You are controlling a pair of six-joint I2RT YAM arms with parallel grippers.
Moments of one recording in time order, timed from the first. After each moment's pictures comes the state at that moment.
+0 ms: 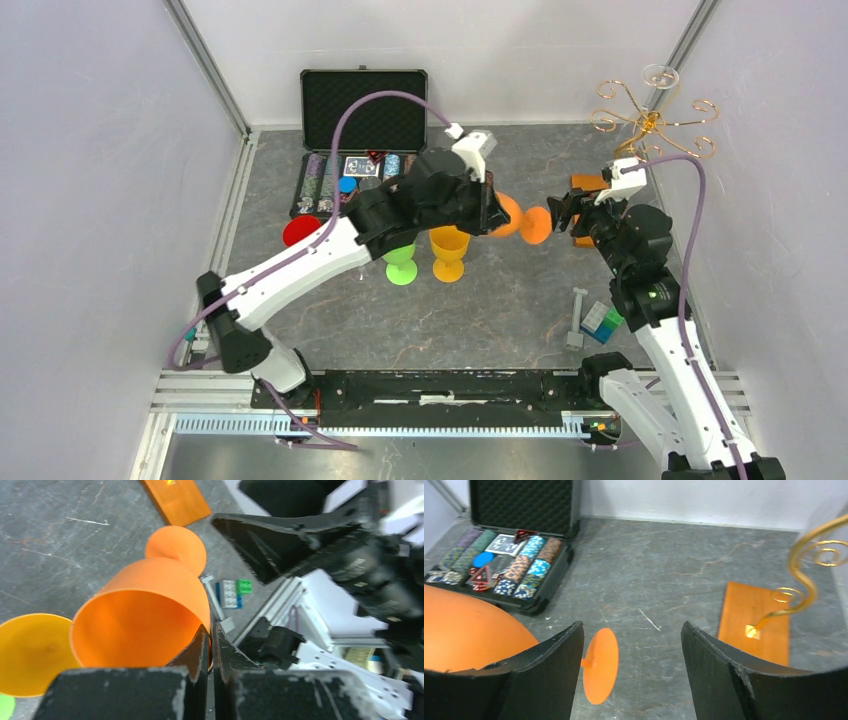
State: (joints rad) left arm -0.99 1.51 1.59 -0.44 0.05 -0.62; right arm 0.20 0.74 0.77 -0.14 -0.08 0.11
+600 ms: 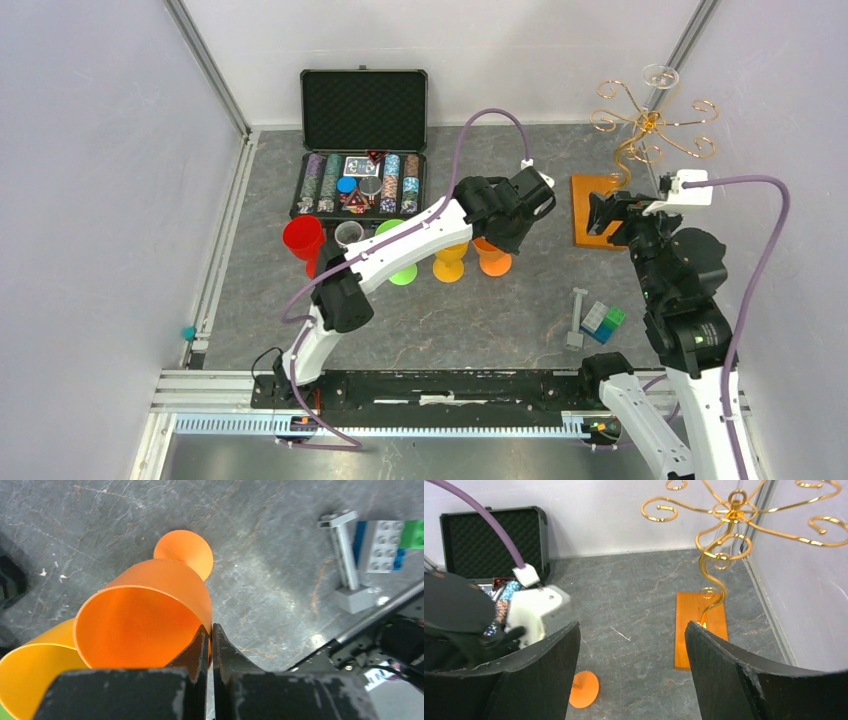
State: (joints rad) left arm -1.07 2.14 2.24 -1.08 -0.16 -0.38; right arm 0.20 0.59 0.99 -0.44 0.17 0.12
